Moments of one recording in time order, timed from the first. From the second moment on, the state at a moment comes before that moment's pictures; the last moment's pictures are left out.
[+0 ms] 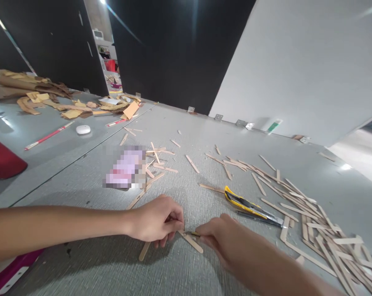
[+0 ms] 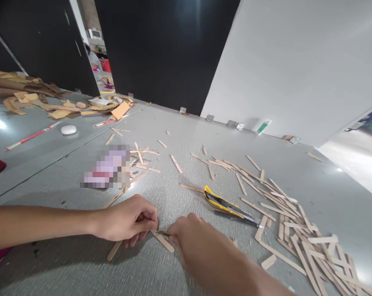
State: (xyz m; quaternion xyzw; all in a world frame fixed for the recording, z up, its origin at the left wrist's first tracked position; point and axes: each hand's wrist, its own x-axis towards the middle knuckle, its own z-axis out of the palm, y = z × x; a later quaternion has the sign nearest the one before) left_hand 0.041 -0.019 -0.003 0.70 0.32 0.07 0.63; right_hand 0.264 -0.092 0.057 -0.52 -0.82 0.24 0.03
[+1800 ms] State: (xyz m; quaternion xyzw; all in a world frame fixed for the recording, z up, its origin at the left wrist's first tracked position) left_hand 0.038 -0.023 -0.008 0.81 0.32 0.21 0.45; right_hand 0.302 -0.104 0.028 -0.59 -0.76 0.00 0.28
